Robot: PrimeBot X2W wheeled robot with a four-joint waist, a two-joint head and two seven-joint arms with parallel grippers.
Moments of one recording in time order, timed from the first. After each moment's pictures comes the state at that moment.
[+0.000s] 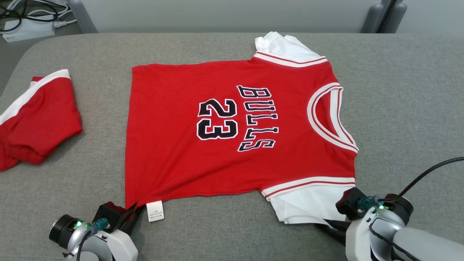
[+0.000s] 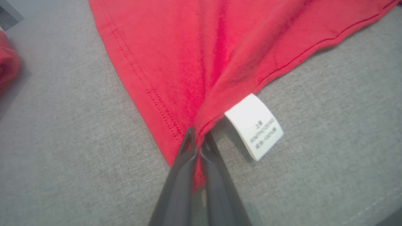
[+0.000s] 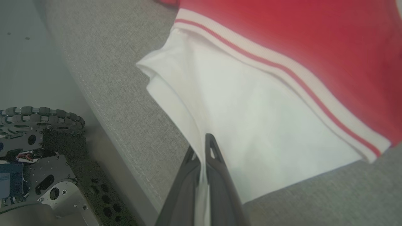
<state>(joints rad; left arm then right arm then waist) -0.34 0.34 -0.56 0.78 -0.29 -0.13 -0.26 -0.62 -0.62 1.28 0.30 0.83 0.13 0.11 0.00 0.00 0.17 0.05</state>
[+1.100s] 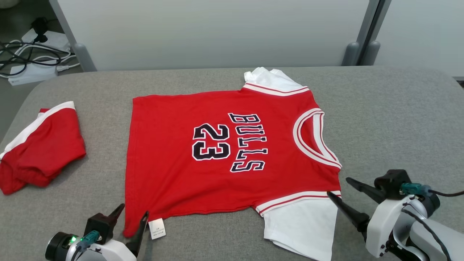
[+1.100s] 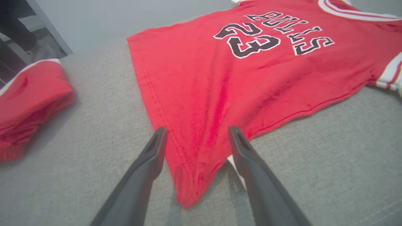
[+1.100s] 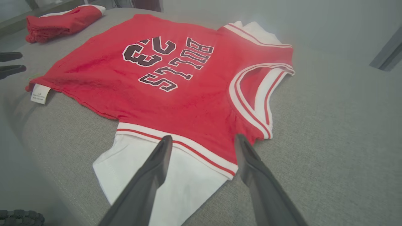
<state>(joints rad) -0.22 0.33 -0.47 0.67 -0.35 -0.07 -0.26 -0.57 -0.59 1.14 0.48 0.91 0.13 -0.19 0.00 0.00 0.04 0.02</state>
